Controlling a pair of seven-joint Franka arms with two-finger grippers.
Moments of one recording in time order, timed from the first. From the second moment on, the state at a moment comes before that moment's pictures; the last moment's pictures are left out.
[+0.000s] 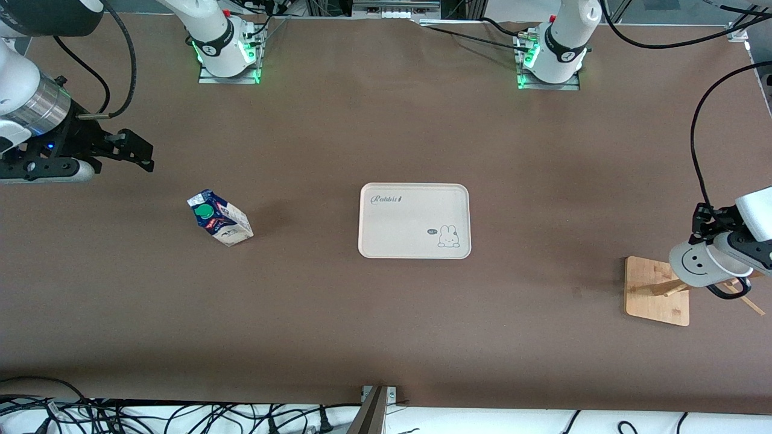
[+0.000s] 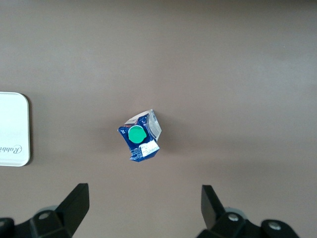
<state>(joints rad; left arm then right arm) -0.07 0.44 0.23 -1.22 -0.11 1.64 0.66 0.25 0.07 -0.13 -1.58 0.01 1.68 0.08</state>
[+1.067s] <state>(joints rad) 0.00 0.47 0.23 -1.22 -0.22 1.68 0.73 0.25 0.07 -0.13 -1.58 0.01 1.68 0.08</state>
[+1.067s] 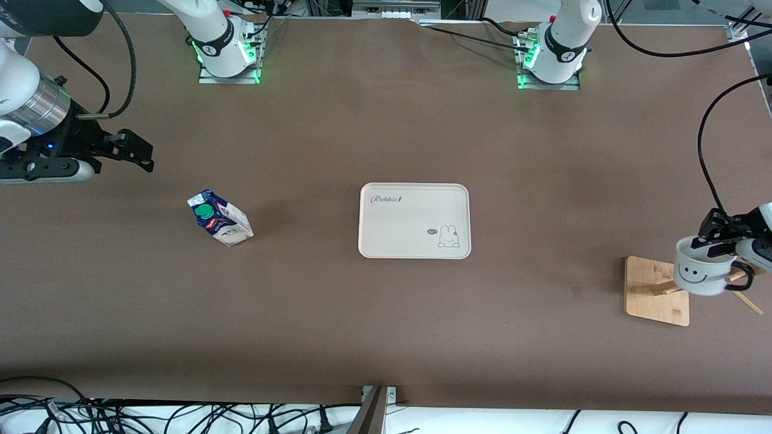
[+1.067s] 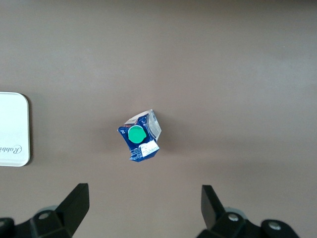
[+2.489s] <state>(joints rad) -0.05 0.34 0.21 -1.15 -0.13 1.31 0.10 0.25 0.07 -0.13 -1.58 0.01 1.68 0.08</state>
